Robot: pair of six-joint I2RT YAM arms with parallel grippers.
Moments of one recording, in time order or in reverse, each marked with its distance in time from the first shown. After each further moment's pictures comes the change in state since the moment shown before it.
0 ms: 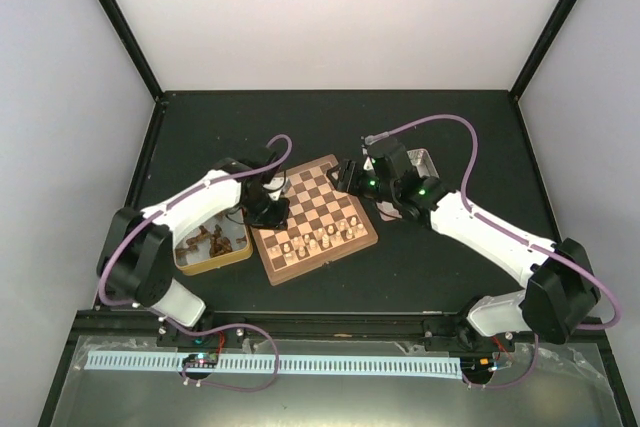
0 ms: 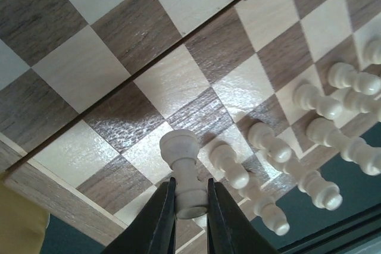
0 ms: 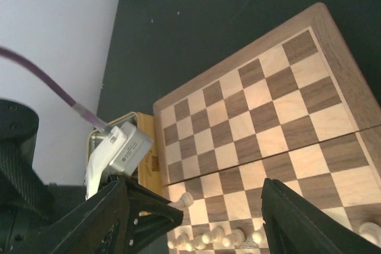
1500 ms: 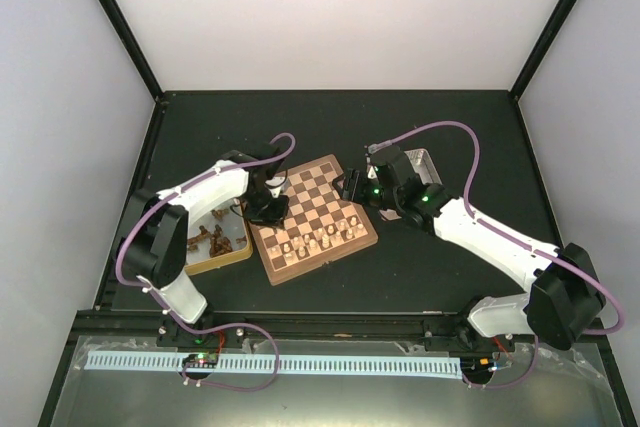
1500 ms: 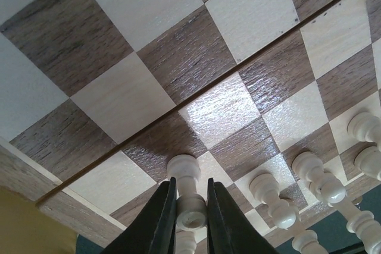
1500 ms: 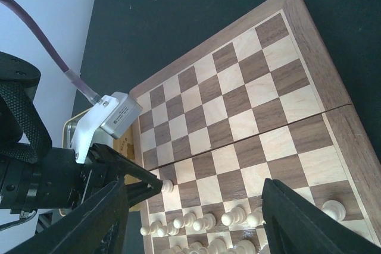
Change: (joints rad) left arm 0.035 0.165 0.092 -0.066 -0.043 0.037; right arm 0.000 -0.038 -0.079 -0.018 0.018 -0.038
